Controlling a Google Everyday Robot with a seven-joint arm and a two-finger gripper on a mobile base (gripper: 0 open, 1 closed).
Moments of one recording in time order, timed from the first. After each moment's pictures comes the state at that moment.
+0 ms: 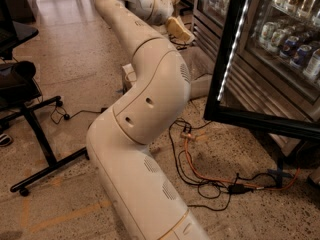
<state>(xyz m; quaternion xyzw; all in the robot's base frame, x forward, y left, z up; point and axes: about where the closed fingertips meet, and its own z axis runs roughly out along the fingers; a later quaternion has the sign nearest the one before) 0.844 -0.121 0.926 0.57 -0.60 0.51 0.21</state>
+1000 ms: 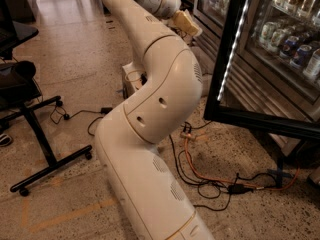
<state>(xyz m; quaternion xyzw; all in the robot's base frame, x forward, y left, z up) 0.850 -0.140 0.944 0.58 -0.60 0.51 0.19</state>
